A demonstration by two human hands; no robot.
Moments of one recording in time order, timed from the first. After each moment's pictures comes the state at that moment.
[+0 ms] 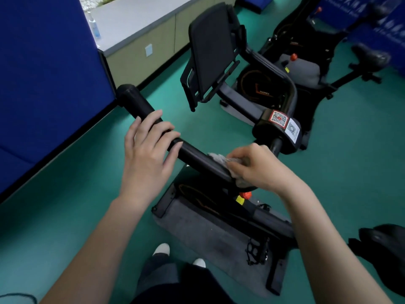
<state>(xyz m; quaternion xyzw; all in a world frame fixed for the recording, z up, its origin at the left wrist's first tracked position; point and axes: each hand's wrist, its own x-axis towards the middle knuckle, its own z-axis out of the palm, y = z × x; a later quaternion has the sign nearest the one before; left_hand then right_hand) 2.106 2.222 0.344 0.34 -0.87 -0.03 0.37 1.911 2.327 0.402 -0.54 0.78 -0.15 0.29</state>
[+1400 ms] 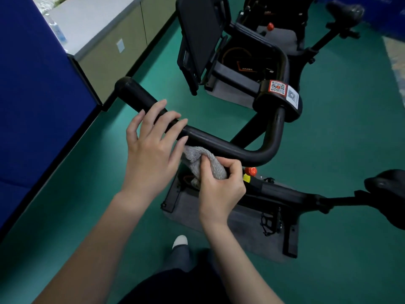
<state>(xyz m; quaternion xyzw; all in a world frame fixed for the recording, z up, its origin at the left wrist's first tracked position) 2.127 2.205 0.346 0.26 -0.92 -0.01 0.31 2.072 2.311 0.319 -0.07 0.78 -0.63 -0.03</state>
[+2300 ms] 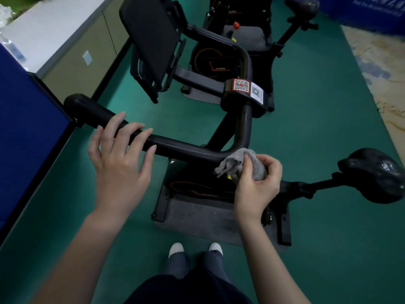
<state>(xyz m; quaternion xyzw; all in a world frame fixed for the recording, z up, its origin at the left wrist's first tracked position) 2.121 2.207 0.342 0.27 -0.91 -0.01 0.31 1.996 2.377 0.316 -0.03 0.77 -0.62 -0.15</state>
